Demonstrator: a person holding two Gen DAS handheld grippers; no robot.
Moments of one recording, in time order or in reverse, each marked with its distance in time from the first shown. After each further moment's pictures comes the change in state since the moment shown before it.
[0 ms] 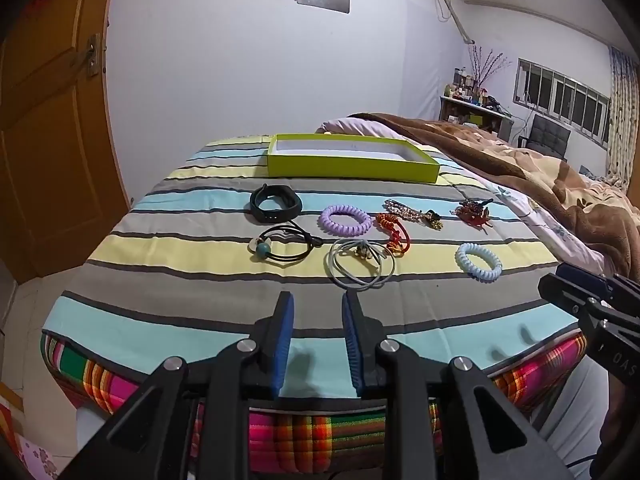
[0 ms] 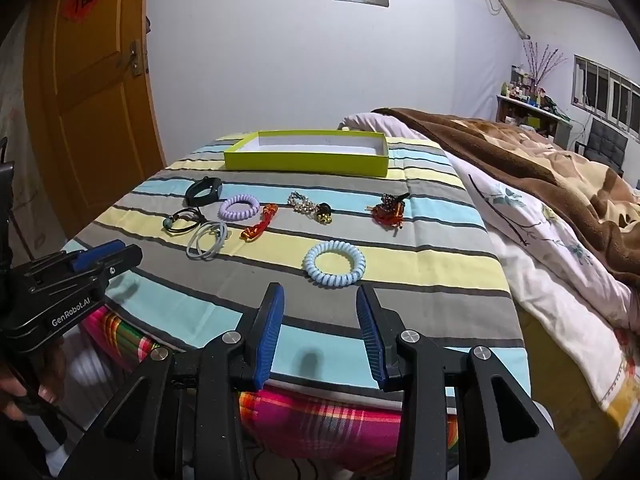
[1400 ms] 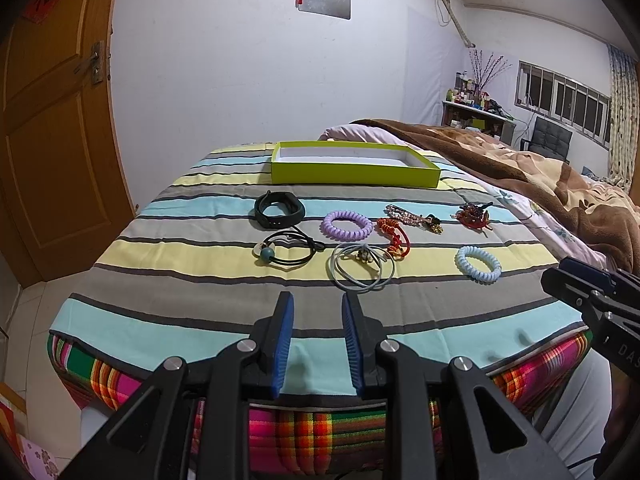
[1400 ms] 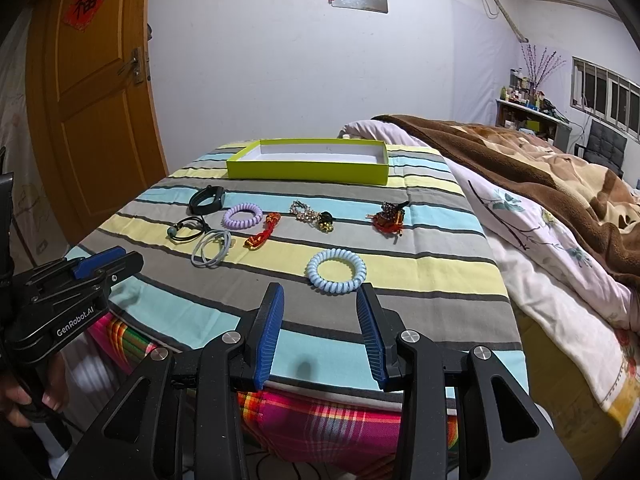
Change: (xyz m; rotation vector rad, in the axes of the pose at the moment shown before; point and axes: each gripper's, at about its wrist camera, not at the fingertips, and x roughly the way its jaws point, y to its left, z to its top) left arm -0.007 -0.003 0.001 0.006 -0.023 0.018; right arm -0.005 -0.001 0.001 0.008 -0.024 0.007
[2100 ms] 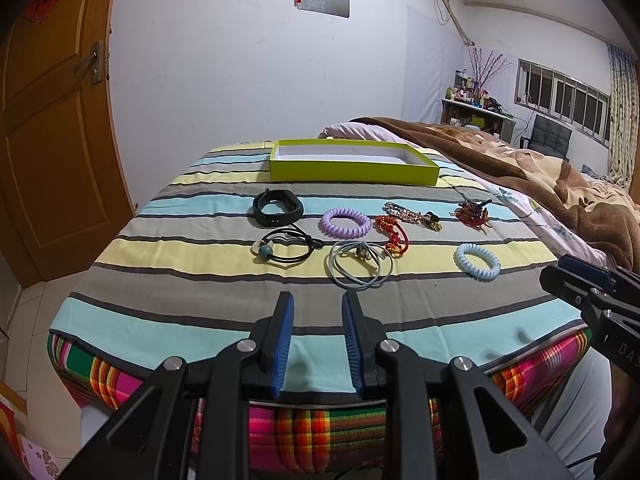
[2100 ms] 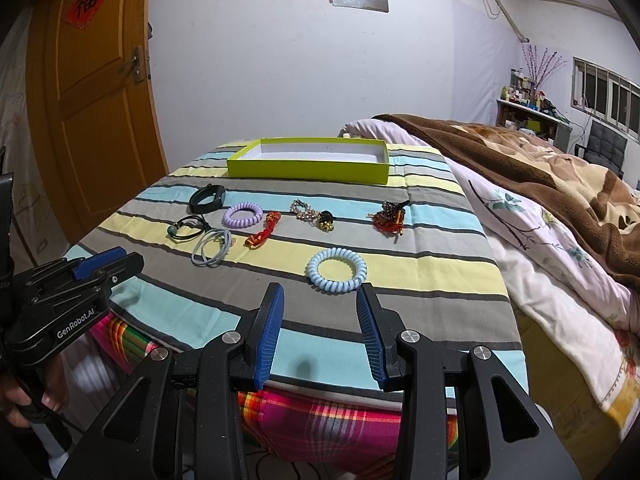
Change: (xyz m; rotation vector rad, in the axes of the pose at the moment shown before) left arm -0.001 -0.001 -0.002 0.001 0.004 -0.001; right arm -0.001 0.001 0.000 0.000 0.002 0.001
